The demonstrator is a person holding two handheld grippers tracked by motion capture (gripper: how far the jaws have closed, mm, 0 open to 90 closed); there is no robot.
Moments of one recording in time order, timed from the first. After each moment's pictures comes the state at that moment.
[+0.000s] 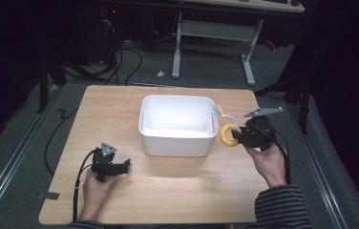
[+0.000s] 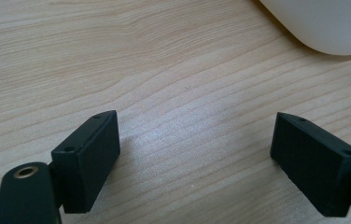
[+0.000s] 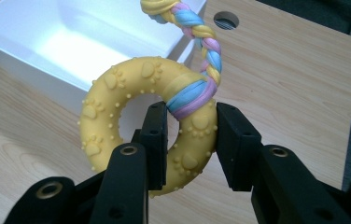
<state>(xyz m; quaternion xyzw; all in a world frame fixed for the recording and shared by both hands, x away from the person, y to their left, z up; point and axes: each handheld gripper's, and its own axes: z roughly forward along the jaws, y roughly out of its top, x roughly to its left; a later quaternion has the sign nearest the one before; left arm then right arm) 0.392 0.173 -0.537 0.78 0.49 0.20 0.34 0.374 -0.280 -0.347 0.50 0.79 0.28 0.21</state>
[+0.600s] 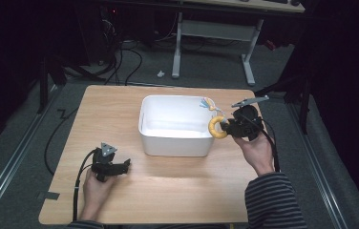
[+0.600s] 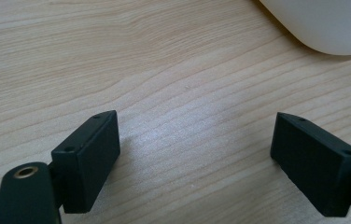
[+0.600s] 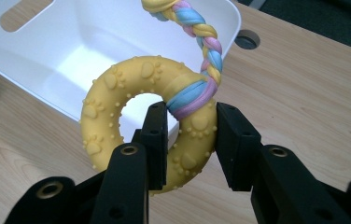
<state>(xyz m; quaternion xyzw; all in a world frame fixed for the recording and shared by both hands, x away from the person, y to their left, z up) 0.392 0.173 -0.537 0.78 0.48 0.20 0.34 0.401 -0.253 -0.340 0.49 0.80 0.29 0.20</state>
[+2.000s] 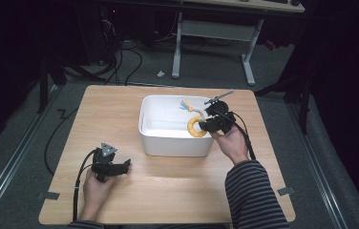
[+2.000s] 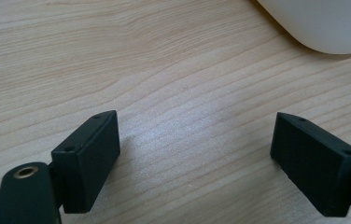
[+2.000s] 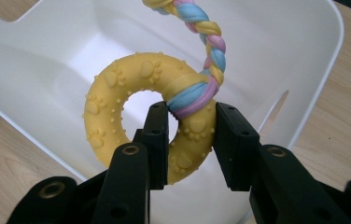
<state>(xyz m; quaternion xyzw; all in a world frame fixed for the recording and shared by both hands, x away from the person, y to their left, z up) 0.391 0.172 -0.537 0.78 0.48 0.20 0.34 0.446 -0.199 -0.368 0.47 0.83 0.25 0.15</state>
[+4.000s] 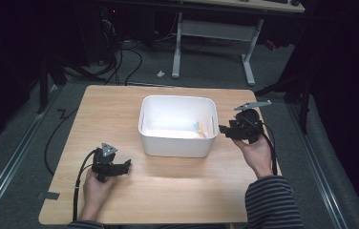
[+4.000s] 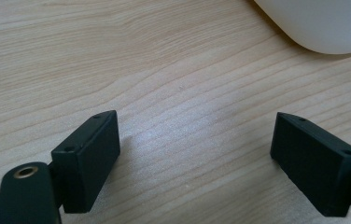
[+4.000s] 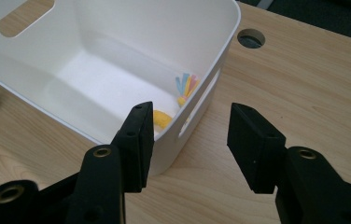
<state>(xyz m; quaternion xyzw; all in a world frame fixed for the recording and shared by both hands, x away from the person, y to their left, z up) 0.391 0.172 -0.537 0.78 0.48 0.20 0.34 0.401 -0.265 -0.357 0.49 0.79 0.32 0.19</state>
